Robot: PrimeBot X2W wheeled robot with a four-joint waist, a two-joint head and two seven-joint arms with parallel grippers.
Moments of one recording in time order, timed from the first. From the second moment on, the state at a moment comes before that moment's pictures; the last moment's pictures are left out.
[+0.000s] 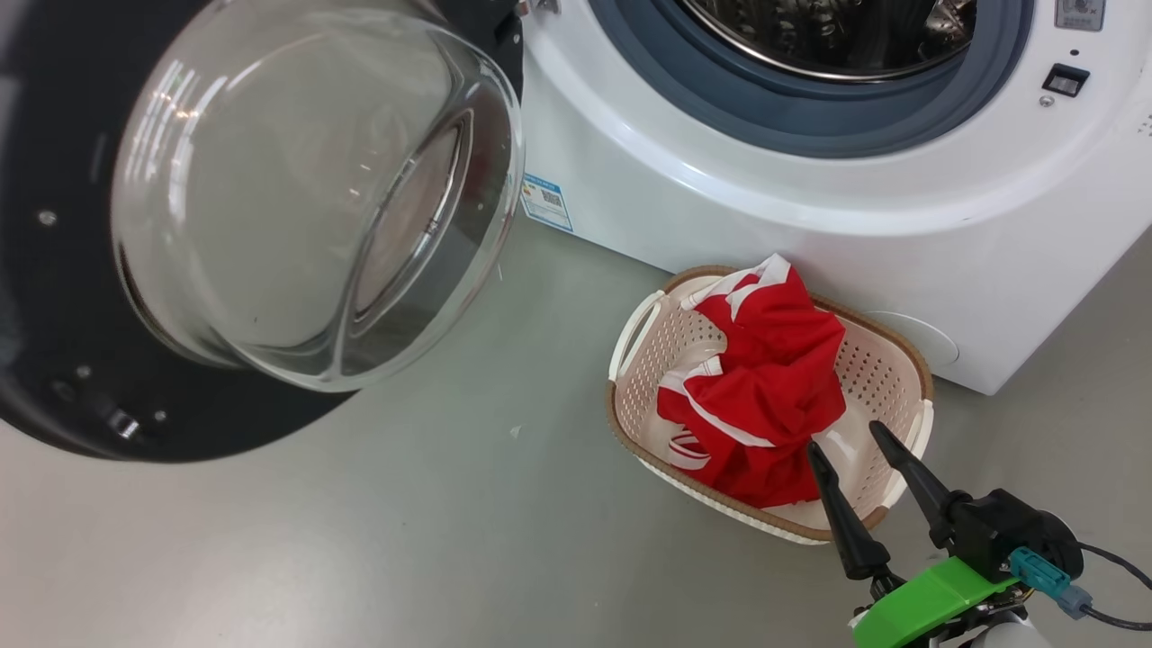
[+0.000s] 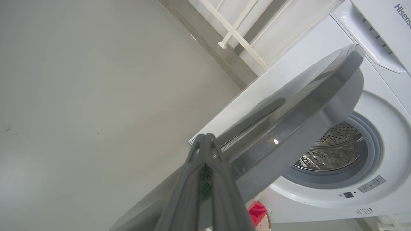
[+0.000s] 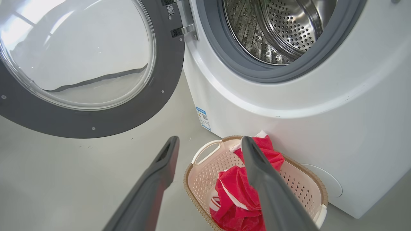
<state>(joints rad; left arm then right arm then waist) -0.83 0.73 -0.12 0.70 -1.47 -0.12 0.56 -0.07 -0.12 0.15 0.27 0.28 0.13 -0.26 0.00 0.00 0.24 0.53</state>
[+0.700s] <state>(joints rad) -0.67 0.75 -0.13 0.30 -1.60 -0.12 0.72 -0.04 -0.12 0.15 0.27 0.29 0.13 -0.26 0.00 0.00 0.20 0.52</state>
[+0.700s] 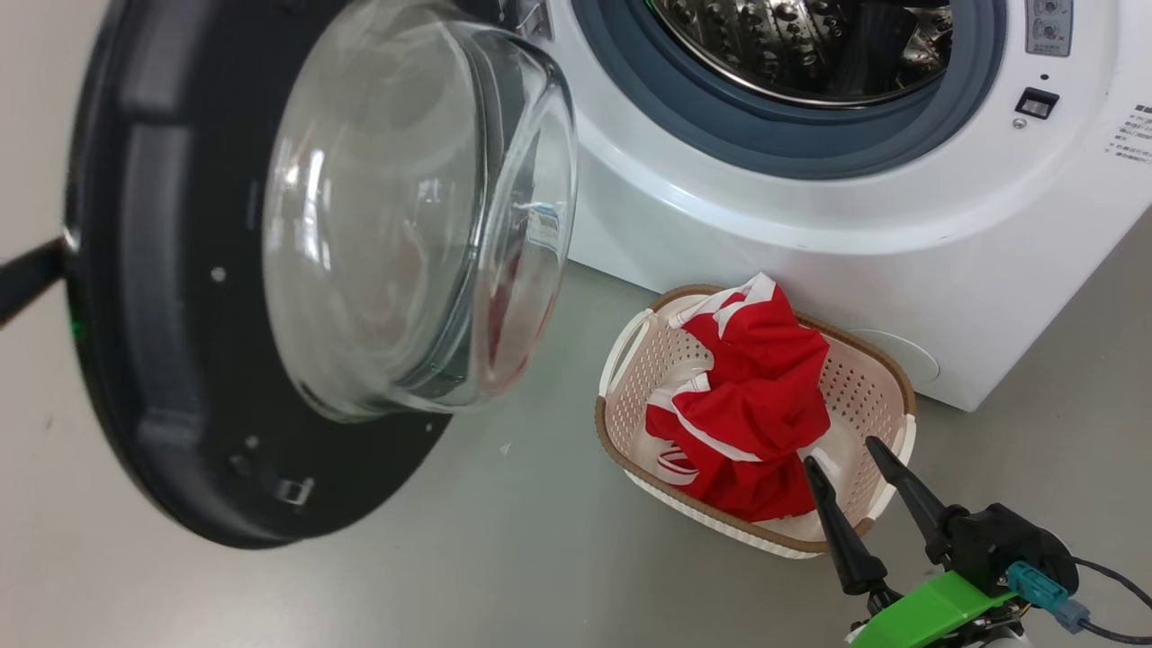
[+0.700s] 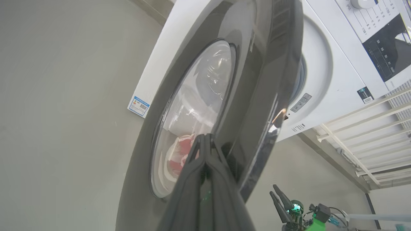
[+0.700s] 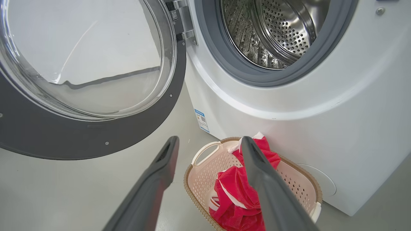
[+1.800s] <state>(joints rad) -0.58 0.59 -0.08 0.11 -1.54 -0.12 0.68 -0.04 -0.11 0.14 0.26 0.29 0.13 -0.26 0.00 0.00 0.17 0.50</state>
